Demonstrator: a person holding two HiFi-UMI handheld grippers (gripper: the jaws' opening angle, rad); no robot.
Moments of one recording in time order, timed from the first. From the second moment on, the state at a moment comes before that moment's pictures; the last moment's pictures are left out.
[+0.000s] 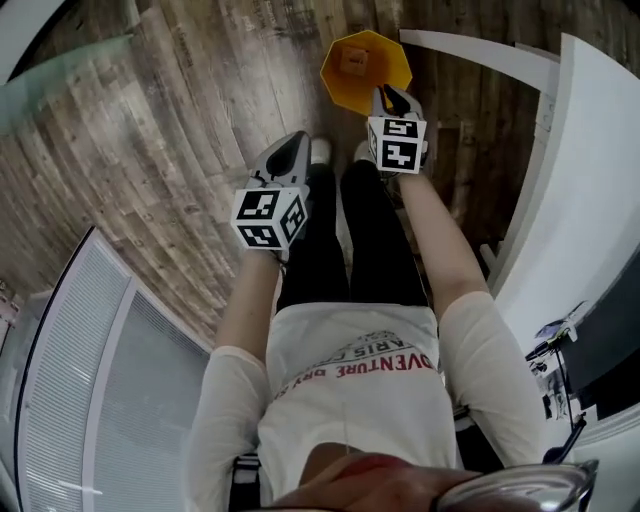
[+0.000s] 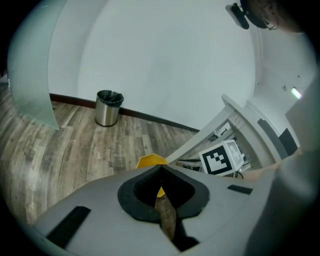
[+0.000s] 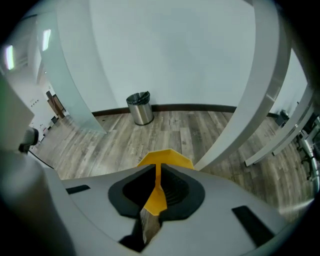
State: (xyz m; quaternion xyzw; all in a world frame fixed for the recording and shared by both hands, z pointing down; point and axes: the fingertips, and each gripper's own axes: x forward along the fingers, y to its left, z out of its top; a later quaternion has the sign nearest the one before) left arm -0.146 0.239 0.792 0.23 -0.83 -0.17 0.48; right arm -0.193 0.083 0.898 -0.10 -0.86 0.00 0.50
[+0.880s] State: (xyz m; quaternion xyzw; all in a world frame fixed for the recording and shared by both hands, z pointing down) left arm -0.179 0.084 0.385 0.52 -0.81 -0.07 0.27; right arm -0.152 -0.004 0.407 0.06 -0.97 0.07 0.23
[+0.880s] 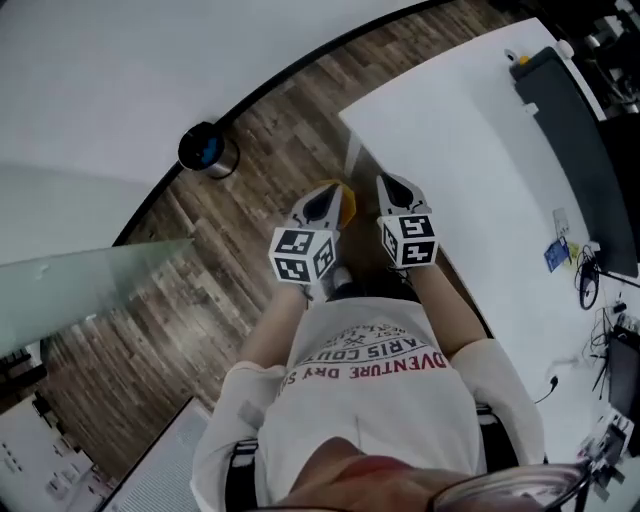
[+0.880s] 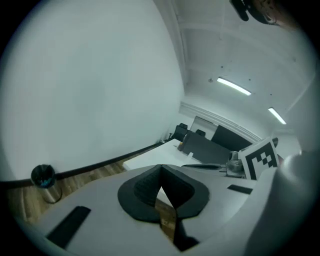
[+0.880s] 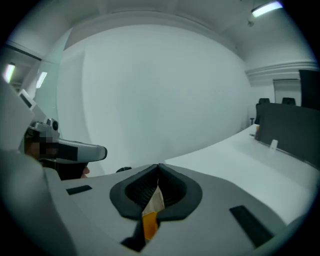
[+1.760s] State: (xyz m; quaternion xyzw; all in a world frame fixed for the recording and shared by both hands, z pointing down) left arm 0.177 -0.250 0.270 0.83 -0.54 -0.03 0.11; right arm 0.304 -0.299 0.328 0.48 -0.87 0.09 0.09
